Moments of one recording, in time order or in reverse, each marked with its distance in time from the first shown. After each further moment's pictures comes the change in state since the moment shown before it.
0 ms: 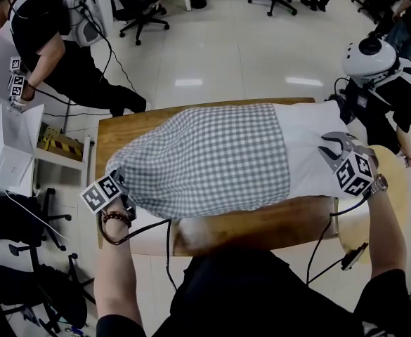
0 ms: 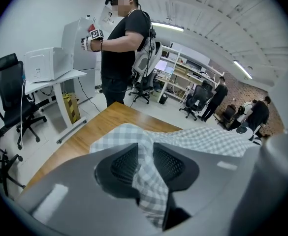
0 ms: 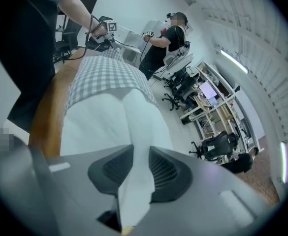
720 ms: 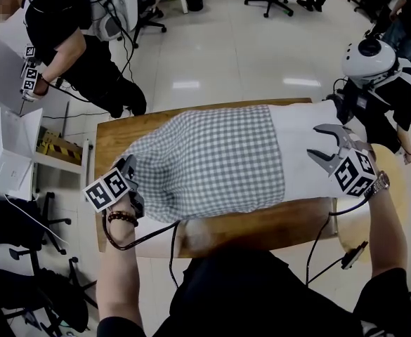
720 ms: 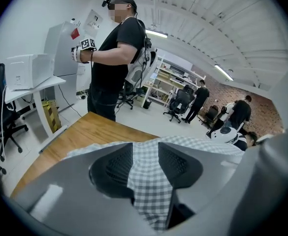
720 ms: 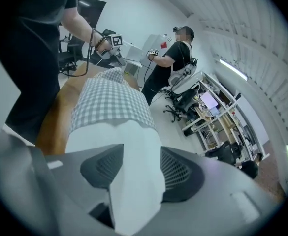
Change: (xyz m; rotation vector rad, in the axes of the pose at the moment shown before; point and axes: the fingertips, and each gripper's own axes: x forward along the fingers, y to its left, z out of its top) left arm -0.018 -0.095 0.028 0.092 -0.070 -0.182; right arm -0.035 -0.006 0.068 -0.015 -0.141 0.025
